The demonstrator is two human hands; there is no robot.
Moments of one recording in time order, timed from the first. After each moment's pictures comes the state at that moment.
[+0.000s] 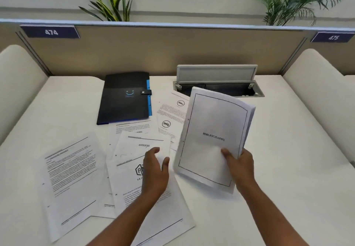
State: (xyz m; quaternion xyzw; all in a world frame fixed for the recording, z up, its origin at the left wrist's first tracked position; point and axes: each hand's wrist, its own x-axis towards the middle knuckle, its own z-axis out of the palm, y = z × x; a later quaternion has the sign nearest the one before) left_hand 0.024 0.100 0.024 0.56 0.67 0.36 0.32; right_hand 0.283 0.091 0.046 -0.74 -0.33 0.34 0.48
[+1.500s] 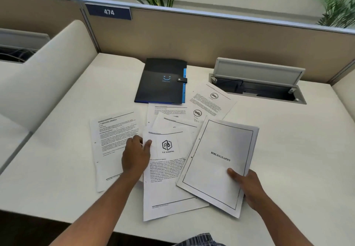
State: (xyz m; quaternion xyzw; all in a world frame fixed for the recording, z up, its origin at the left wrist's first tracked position) left_hand -0.112 0.085 0.018 0.48 0.82 0.26 0.16; right_hand 0.261 0.049 -0.011 -0.65 -0.31 0.59 0.37
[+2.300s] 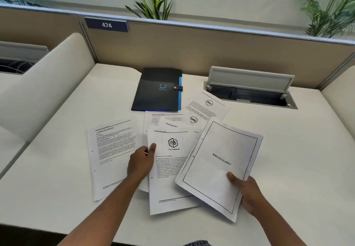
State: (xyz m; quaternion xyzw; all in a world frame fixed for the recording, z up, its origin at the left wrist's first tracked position) left_hand -0.096 0.094 0.018 0.45 0.80 0.25 0.31; right_hand 0.268 0.046 -0.014 -0.61 -0.25 0.63 0.41
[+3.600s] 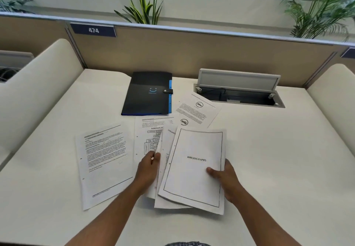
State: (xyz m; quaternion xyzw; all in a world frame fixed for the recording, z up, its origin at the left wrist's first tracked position) left_hand -0.053 0.085 0.018 0.47 0.70 0.32 0.44; right_hand 0.228 0.073 0.008 -0.61 -0.30 0.60 0.42
